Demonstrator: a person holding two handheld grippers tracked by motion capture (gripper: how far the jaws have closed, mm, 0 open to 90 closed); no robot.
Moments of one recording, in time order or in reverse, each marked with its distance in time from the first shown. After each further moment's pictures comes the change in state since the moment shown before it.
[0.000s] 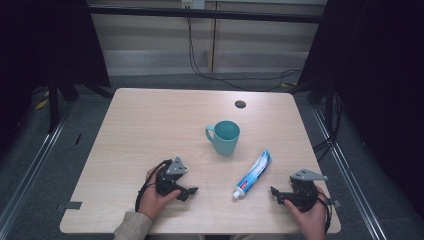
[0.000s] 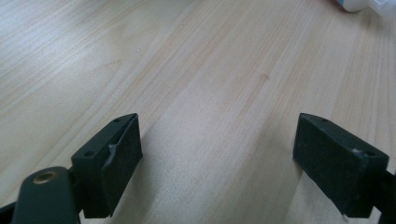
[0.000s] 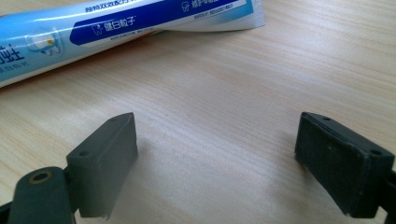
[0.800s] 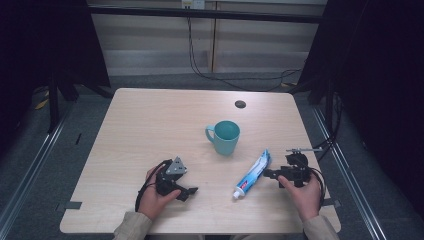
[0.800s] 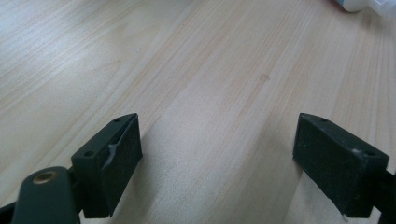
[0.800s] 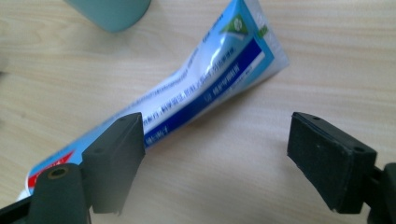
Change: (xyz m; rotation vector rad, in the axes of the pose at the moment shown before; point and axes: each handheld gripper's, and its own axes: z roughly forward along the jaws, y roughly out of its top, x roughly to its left) left arm 0.000 0.000 0.000 -0.003 -0.001 -0.001; right arm -0.002 0.071 0.011 0.159 0.103 0.310
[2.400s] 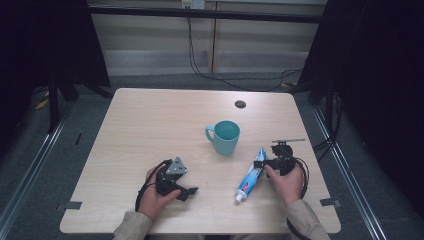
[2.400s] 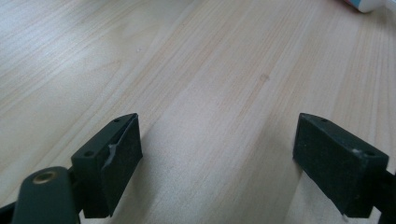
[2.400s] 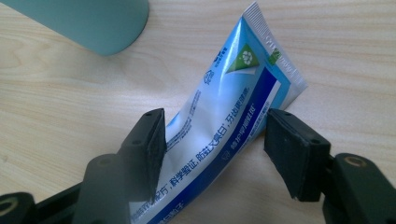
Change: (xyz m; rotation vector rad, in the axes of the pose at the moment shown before) left arm 0.000 0.000 0.000 0.002 -0.001 0.001; right arm 0.016 0.025 0.037 0.048 -0.033 0.034
